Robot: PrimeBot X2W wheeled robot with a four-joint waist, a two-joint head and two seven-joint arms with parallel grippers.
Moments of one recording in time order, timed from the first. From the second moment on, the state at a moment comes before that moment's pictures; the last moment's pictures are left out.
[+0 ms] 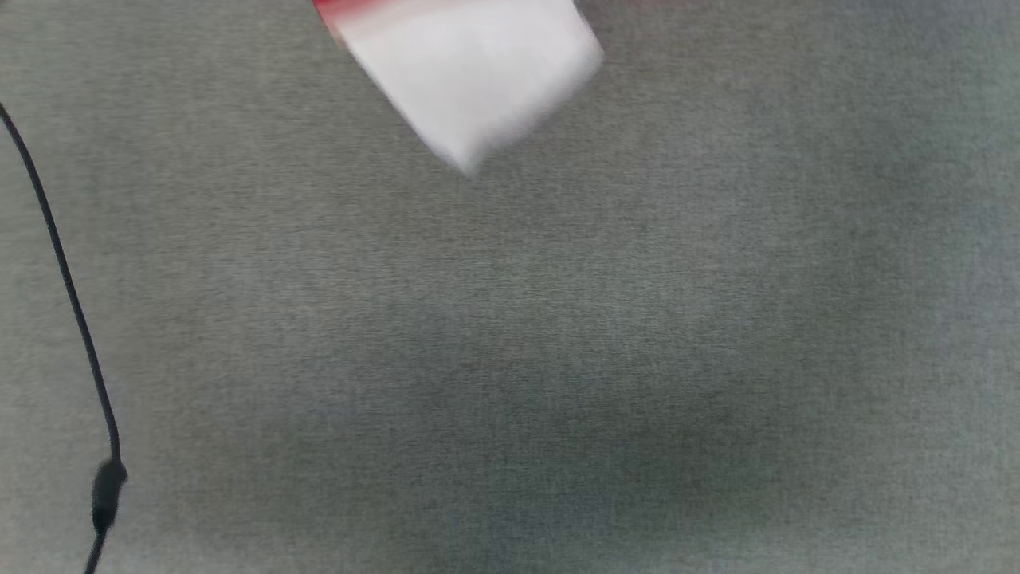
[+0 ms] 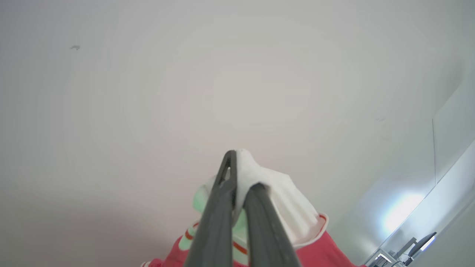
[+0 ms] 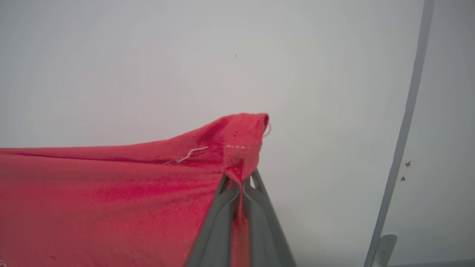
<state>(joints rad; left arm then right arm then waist) -1.64 0.44 -0.61 0.85 -1.55 -0.13 -0.14 -1.54 -0.42 0.12 0.90 0.61 0.13 0.10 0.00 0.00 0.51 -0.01</state>
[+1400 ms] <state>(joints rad) -0.09 0.55 -0.57 -0.19 -1.57 -0.13 -0.21 -0.22 -0.69 0.23 0.28 1.05 0.13 0.16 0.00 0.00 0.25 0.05</state>
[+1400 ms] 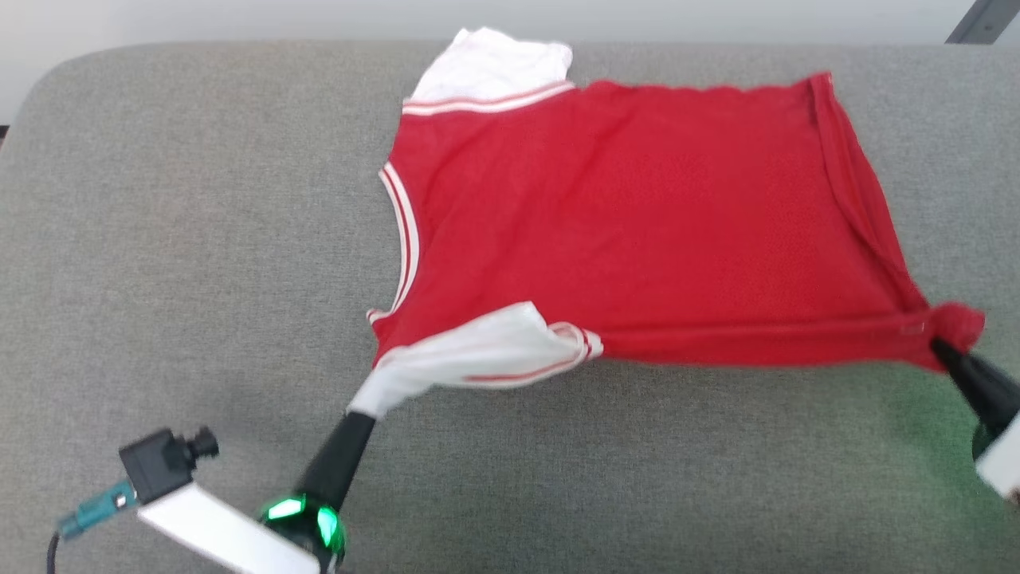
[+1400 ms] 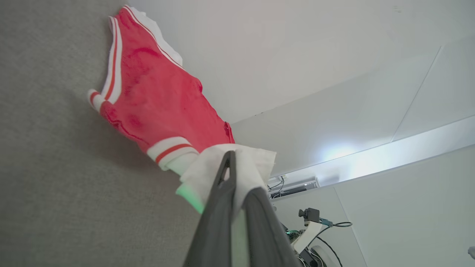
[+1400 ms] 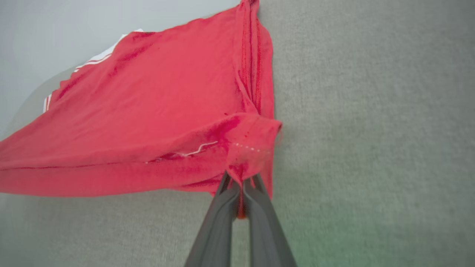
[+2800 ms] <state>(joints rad) -0.63 0.46 -0.63 0.34 -1.52 -0.13 -0.03 -0.40 -0.46 0.02 0.26 0.77 0.13 0.37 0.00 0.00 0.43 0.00</state>
